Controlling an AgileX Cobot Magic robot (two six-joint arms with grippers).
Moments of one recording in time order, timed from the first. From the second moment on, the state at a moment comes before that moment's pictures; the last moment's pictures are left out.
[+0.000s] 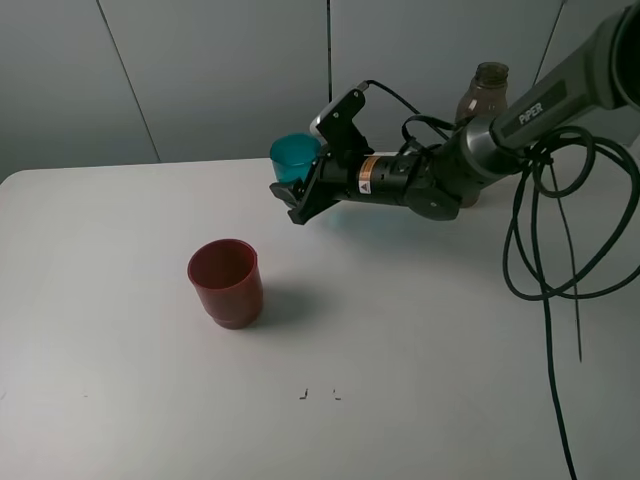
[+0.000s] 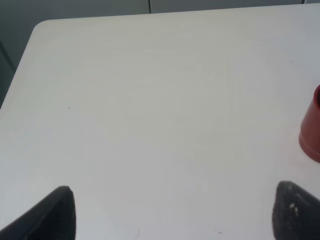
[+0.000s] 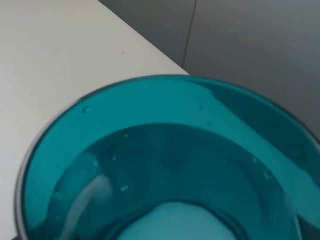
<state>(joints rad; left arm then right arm) 0.00 0.00 -0.51 0.02 1.09 0.00 0.47 2.28 -1.22 -0.68 -0.69 0.25</state>
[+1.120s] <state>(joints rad) 0.00 0.00 -0.51 0.02 1.09 0.00 0.56 2.23 -1.22 -0.74 -0.69 0.20</state>
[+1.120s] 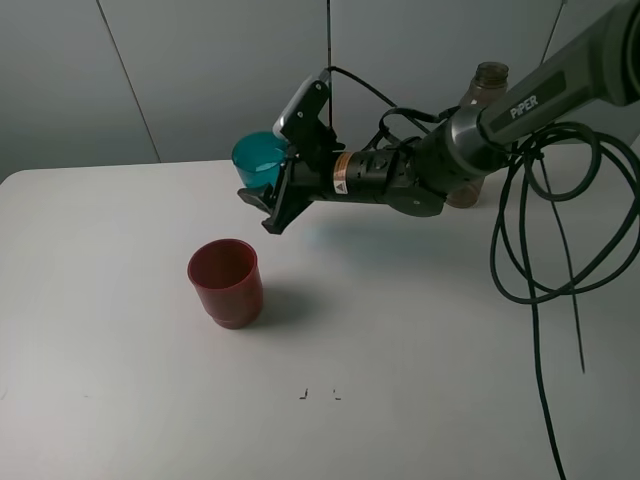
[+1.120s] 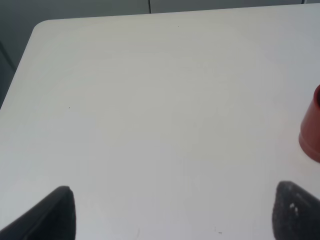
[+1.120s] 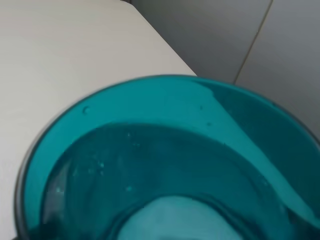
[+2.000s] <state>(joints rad) 0.00 0.00 -0.51 0.02 1.09 0.00 0.56 2.23 -1.22 -0.83 -0.69 0.00</state>
